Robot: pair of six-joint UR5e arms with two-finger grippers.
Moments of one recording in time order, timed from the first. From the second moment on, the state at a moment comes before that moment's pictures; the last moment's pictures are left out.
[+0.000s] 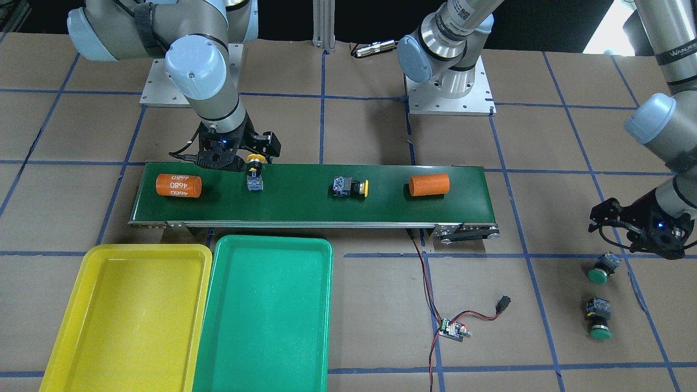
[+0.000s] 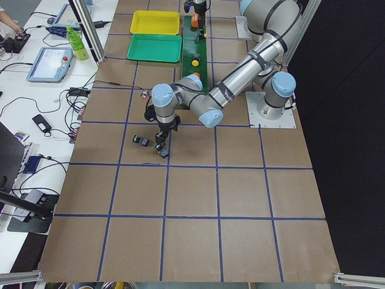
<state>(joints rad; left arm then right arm) -0.92 -2.00 -1.72 -1.03 1.59 1.12 1.73 -1.53 2.06 -1.93 -1.47 0.27</state>
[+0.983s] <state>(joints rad) -0.92 -2.13 -1.69 -0.89 1.58 1.05 1.72 -1.45 2.05 -1.98 -1.49 0.28</state>
